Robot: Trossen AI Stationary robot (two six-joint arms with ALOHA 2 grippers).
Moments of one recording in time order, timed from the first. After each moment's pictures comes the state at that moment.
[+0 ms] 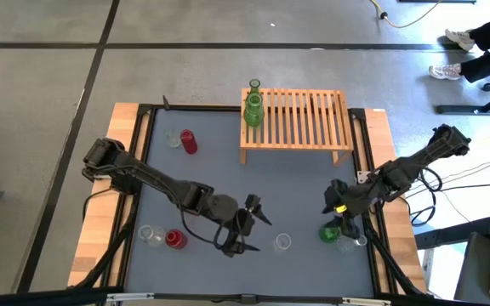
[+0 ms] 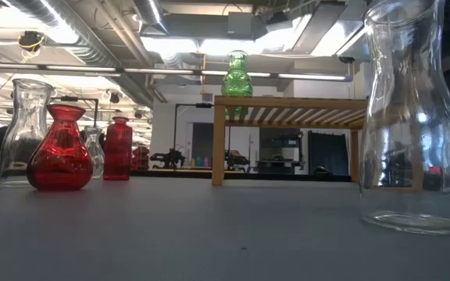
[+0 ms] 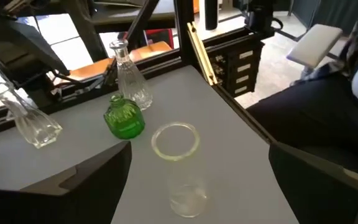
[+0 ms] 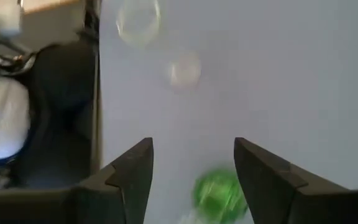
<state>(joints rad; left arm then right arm) -0.34 1.74 1.26 0.07 0.00 0.11 0.56 1.00 0.97 -0.91 -0.04 0.71</state>
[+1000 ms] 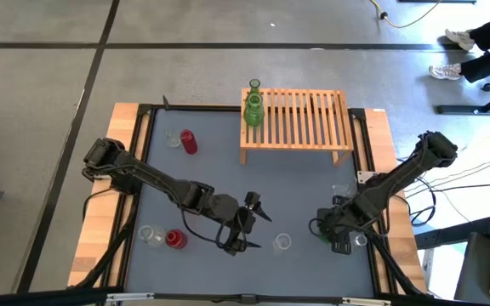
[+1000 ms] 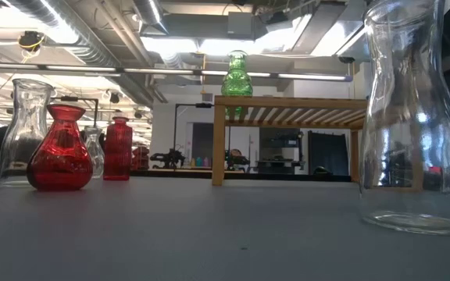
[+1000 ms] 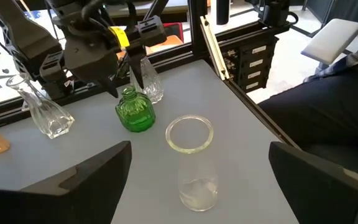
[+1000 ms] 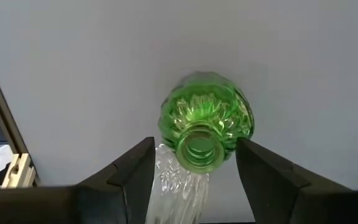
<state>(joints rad) -0.34 1.74 1.26 0.06 -0.04 0.11 0.67 1.33 0.91 -1.00 -0.12 0.83</state>
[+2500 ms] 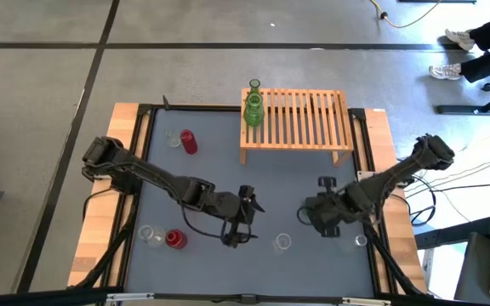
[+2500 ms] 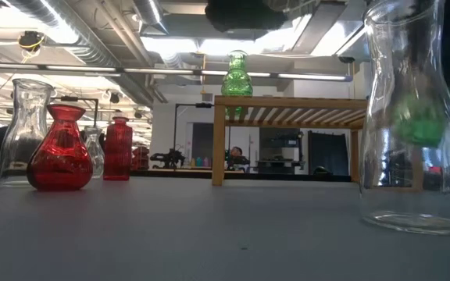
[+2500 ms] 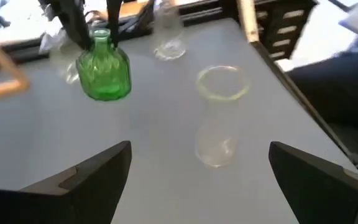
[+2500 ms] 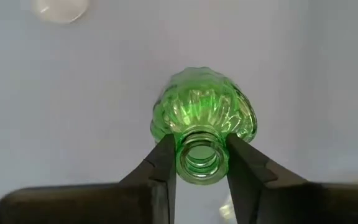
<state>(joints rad) -0.31 1.72 1.26 -0.11 -0.11 -0.01 0.51 1.40 1.15 -1.20 0.22 0.46</state>
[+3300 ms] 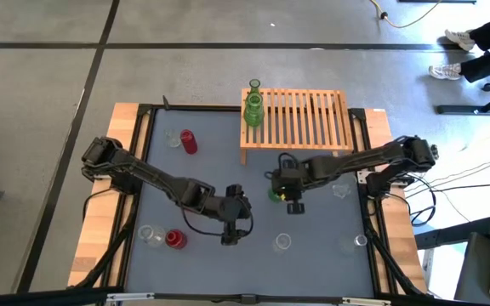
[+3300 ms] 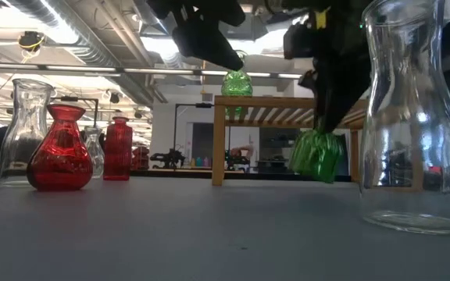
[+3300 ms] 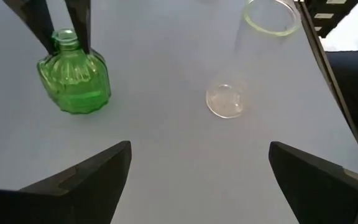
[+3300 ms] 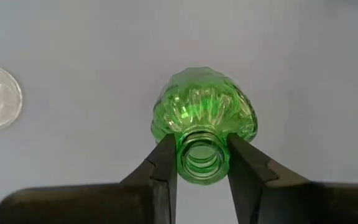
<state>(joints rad) -0.34 1.72 1.26 -0.32 -0.18 -0.28 0.14 1.60 1.15 -0.81 0.05 0.02</state>
